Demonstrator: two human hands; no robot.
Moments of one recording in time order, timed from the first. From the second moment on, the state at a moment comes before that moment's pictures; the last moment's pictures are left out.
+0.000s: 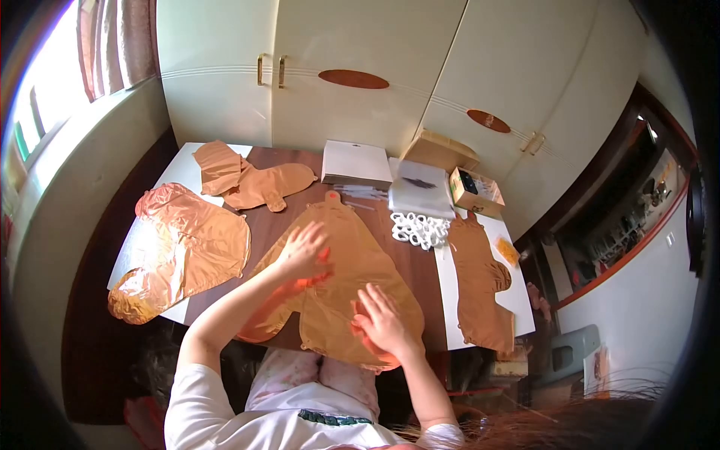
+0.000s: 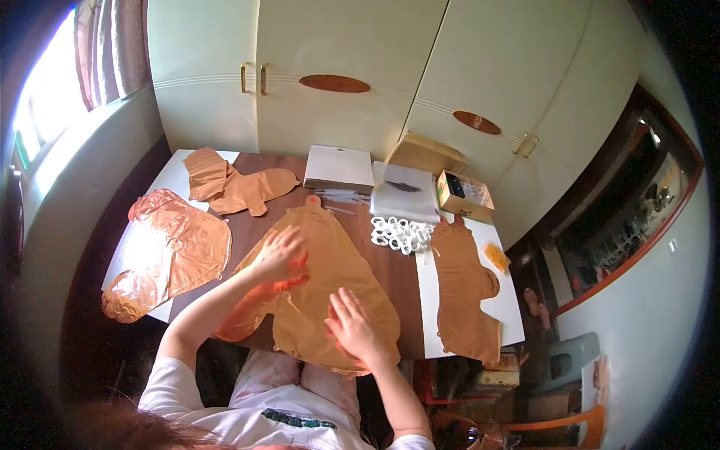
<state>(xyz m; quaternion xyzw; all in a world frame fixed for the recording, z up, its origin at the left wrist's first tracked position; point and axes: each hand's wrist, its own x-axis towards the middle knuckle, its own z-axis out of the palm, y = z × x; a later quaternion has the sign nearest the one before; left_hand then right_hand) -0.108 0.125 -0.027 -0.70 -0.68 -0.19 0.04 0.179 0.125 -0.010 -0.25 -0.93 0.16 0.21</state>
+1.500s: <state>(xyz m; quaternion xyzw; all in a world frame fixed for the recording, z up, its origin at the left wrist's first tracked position) -0.245 0.081 0.000 -0.55 -0.80 -0.20 0.13 -0.020 0.225 0.041 -0.01 -0.97 0.17 0.19</state>
